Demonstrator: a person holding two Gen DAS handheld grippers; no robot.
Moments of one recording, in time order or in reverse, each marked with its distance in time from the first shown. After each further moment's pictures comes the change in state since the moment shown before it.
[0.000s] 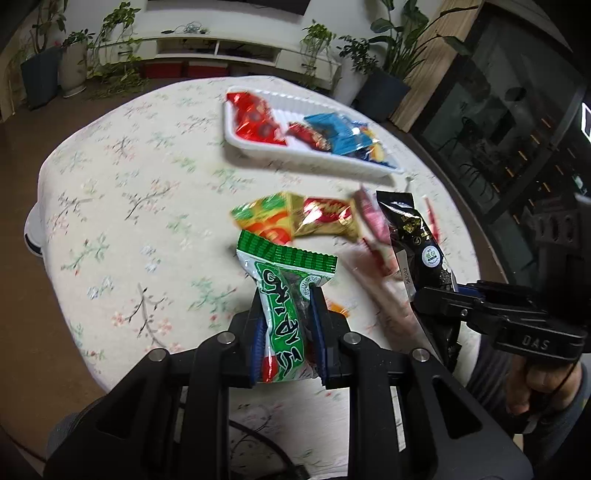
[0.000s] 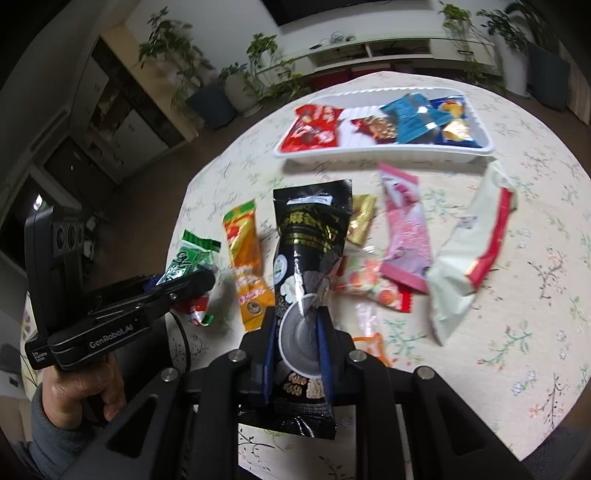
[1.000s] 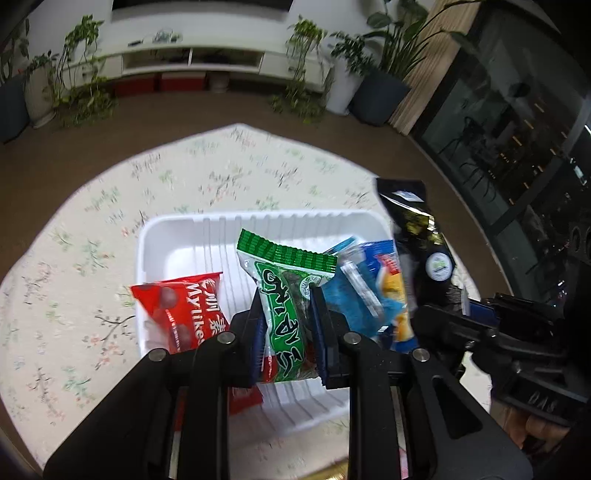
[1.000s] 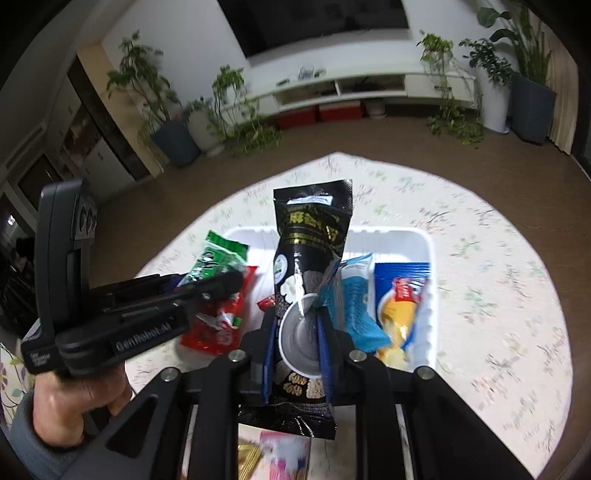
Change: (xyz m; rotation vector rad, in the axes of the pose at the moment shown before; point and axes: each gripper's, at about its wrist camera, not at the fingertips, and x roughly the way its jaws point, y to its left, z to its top) left arm 0.157 -0.022 0.267 0.043 0.044 0.001; right arm 0.036 -0.078 0.216 -0.016 -0.085 -0.141
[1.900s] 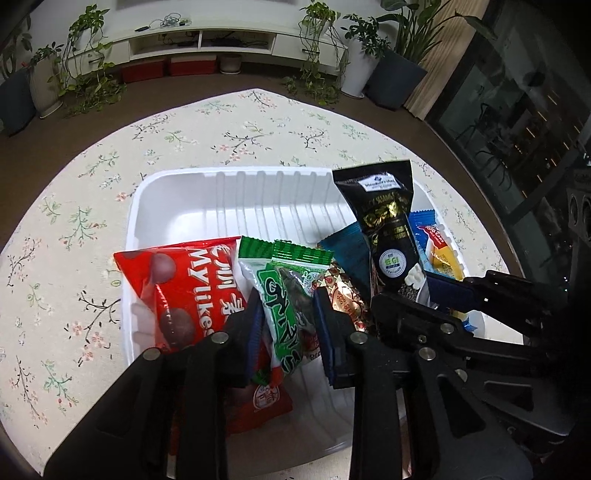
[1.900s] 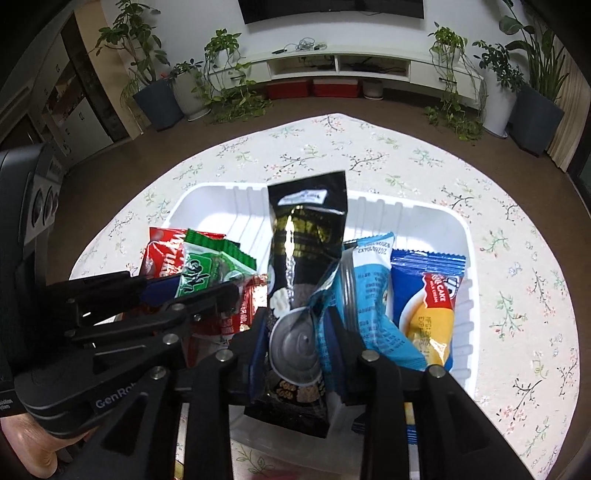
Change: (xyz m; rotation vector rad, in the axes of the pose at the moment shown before) left arm 0.044 0.019 -0.030 -0.003 0.044 0.053; right arm 0.066 0.007 -0.006 -0.078 0.081 -0.120
